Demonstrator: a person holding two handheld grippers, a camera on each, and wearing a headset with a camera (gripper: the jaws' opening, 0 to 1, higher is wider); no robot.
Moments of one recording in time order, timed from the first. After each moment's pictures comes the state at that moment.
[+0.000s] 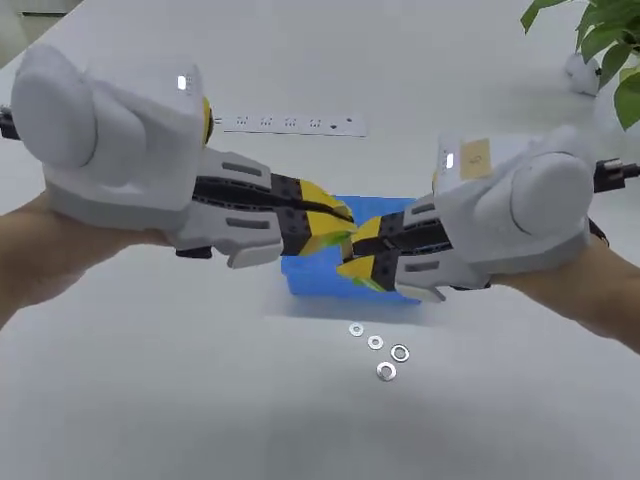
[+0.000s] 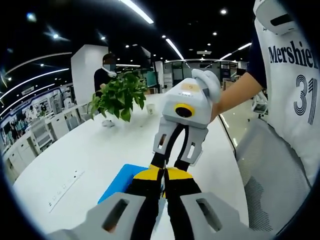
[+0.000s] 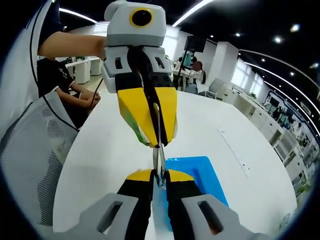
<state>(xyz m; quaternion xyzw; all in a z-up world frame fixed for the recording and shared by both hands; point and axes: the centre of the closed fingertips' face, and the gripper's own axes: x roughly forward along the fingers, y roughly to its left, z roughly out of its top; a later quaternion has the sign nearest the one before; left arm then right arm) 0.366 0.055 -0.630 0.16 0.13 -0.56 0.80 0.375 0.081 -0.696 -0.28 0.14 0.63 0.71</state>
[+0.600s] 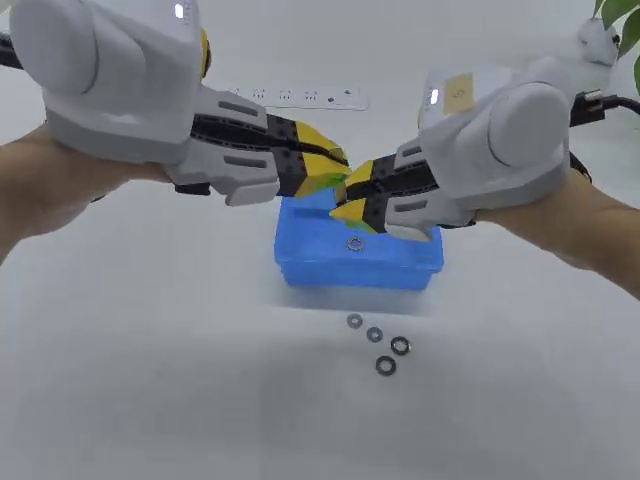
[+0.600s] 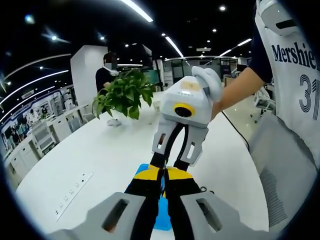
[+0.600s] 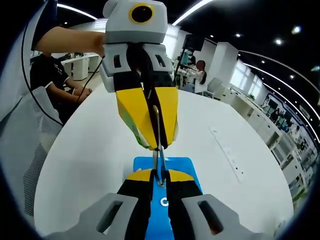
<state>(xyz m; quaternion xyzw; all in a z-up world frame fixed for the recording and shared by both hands) 0.420 0.065 -0.648 0.17 0.13 -0.55 0.80 0.430 0.094 -0.713 -0.29 0.14 0.63 0.71</state>
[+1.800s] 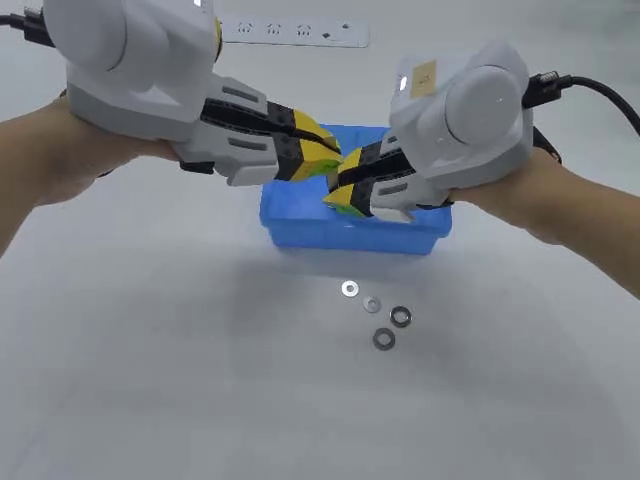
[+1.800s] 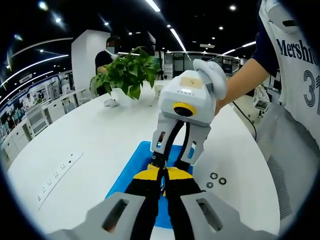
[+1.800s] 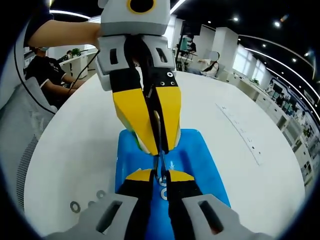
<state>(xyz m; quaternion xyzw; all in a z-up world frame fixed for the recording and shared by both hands) 0.445 0.068 -0.715 0.16 0.18 -0.56 0.79 0.447 0.094 -0.779 -0.29 0.20 0.63 0.69</state>
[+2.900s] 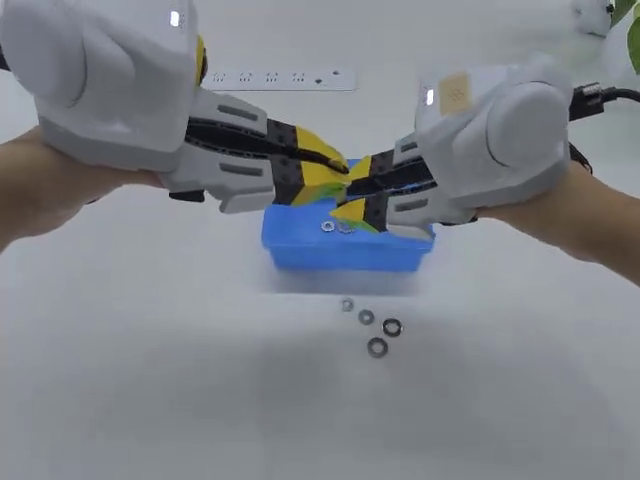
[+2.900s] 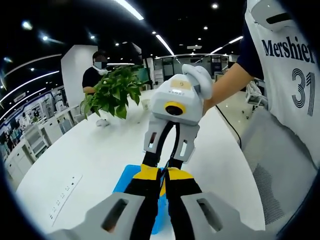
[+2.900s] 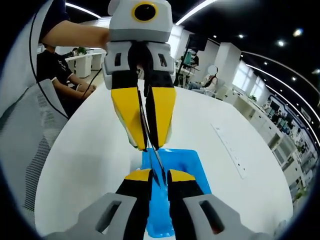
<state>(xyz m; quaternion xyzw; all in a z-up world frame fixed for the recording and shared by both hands) 0.381 0.040 -0.649 0.19 0.13 -0.59 0.78 0.407 0.071 -0.716 -0.30 0.13 0.64 0.70</state>
